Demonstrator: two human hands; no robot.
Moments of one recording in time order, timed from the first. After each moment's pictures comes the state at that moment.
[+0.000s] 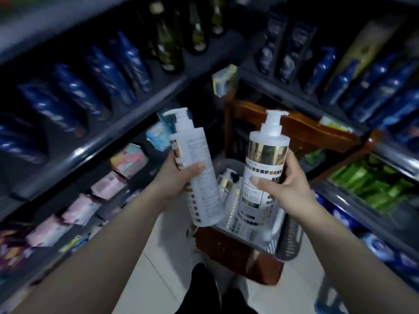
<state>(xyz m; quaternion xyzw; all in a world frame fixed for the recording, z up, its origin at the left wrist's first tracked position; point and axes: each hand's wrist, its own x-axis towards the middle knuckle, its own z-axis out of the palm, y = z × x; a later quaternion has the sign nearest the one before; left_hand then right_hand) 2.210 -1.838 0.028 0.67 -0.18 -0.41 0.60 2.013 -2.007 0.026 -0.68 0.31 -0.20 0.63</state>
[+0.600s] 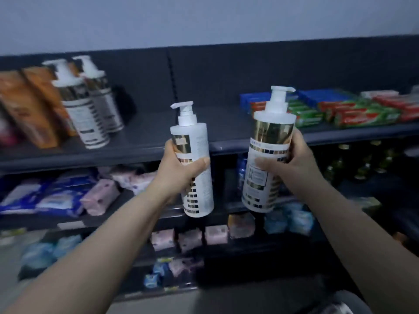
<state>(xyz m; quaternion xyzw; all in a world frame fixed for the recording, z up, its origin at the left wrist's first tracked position) 2.327 -1.537 0.241 0.76 -0.07 0.08 0.64 2.285 -1.789 0.258 -0.75 -0.08 -0.15 0.64</state>
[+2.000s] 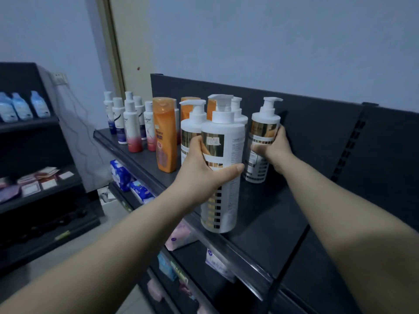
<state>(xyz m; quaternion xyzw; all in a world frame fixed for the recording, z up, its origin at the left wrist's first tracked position) 2.495 -1.391 0.315 0.76 0.17 0.35 0.52 2.756 -1.437 0.296 -0.72 -0.30 0.06 0.62</state>
